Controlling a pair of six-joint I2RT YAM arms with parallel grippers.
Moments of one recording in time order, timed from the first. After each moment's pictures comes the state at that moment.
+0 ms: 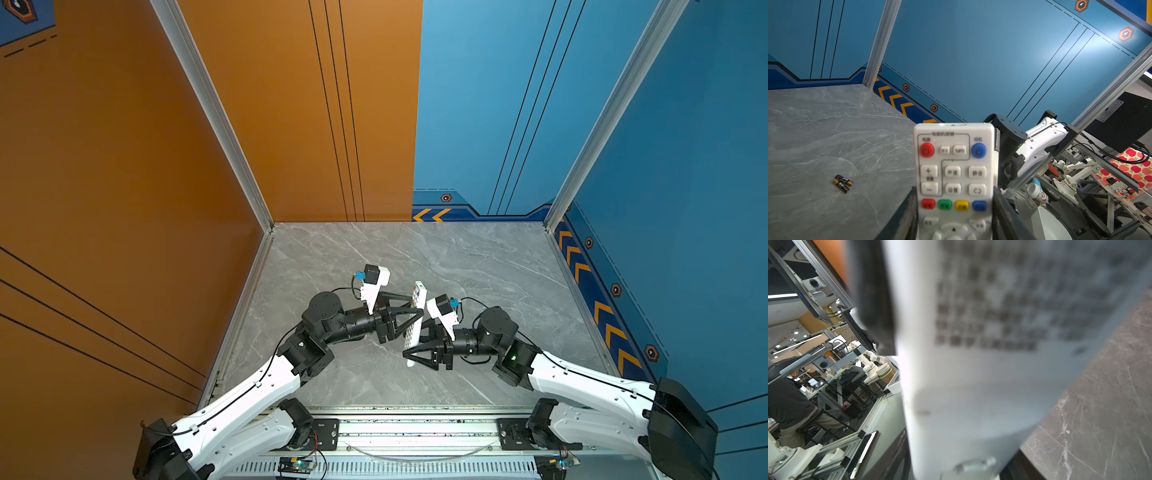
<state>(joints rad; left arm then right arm) -0.72 0.91 0.67 0.30 0.57 -0.58 0.88 1.10 0.53 0.54 -0.69 0.45</state>
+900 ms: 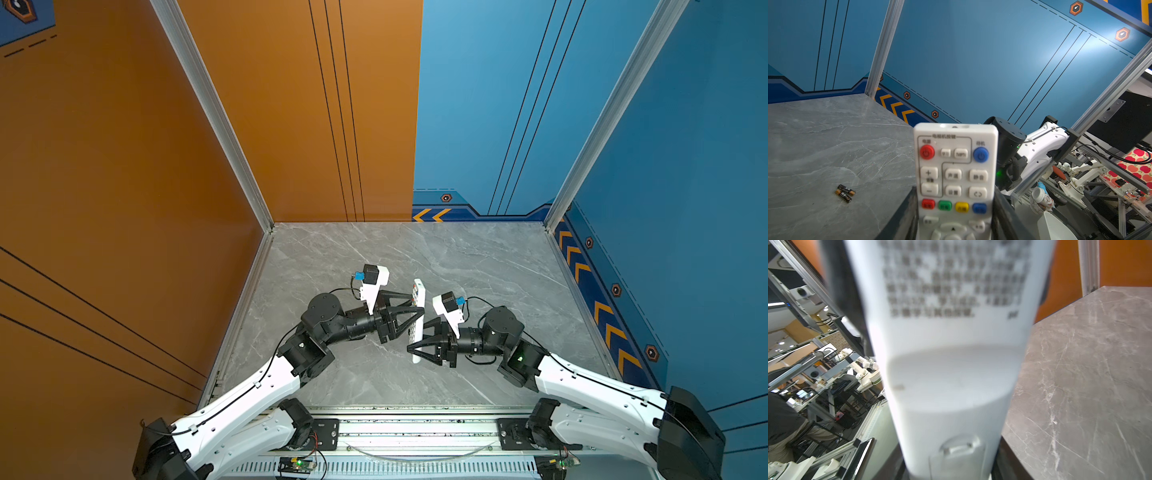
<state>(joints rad) -0.73 0.91 0.67 0.31 0.52 -0.55 0.85 1.03 0.52 0.45 -0.63 0.45</state>
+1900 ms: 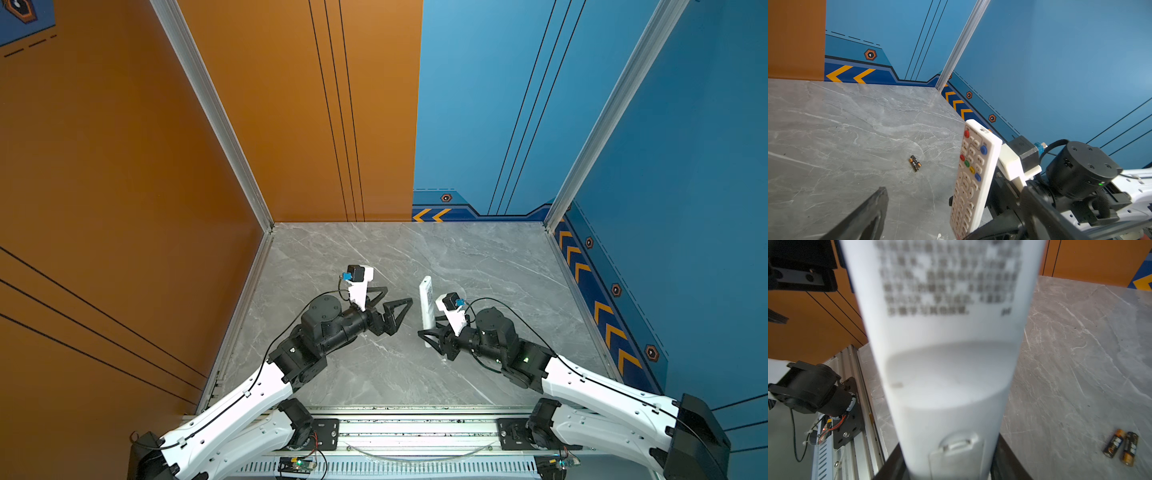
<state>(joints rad) -0.73 0.84 0.67 0.05 0.16 -0.53 0.86 0.99 0.56 0.05 -0.13 0.22</state>
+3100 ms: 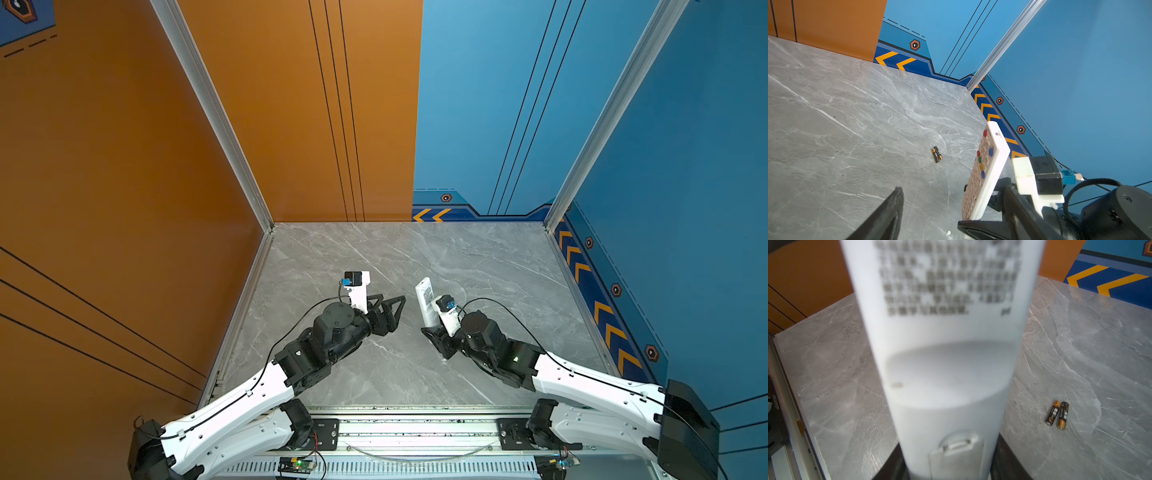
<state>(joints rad) -0.85 0.85 0.68 -0.04 -0.15 -0.67 0.93 1.07 0.59 -0.03 0.15 0.17</state>
